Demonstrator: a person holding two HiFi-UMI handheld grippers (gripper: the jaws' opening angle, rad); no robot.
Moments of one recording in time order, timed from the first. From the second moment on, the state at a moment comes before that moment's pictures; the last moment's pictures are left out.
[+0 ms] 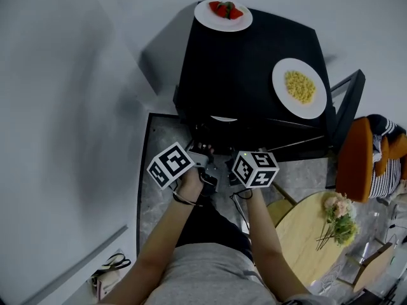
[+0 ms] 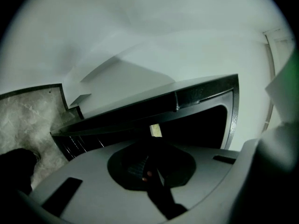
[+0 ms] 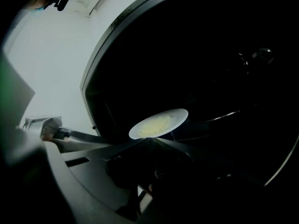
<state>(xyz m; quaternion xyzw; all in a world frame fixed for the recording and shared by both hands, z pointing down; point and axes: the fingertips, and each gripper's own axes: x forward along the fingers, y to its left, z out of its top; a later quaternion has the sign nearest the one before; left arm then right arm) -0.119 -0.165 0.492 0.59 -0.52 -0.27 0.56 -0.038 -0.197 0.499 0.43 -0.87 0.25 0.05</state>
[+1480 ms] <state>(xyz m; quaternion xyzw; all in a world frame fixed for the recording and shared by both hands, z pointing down) -0.029 -0.099 0.380 0.83 -0.54 0.00 0.10 0.041 -0.095 0.388 0.52 -0.85 0.11 -0.04</state>
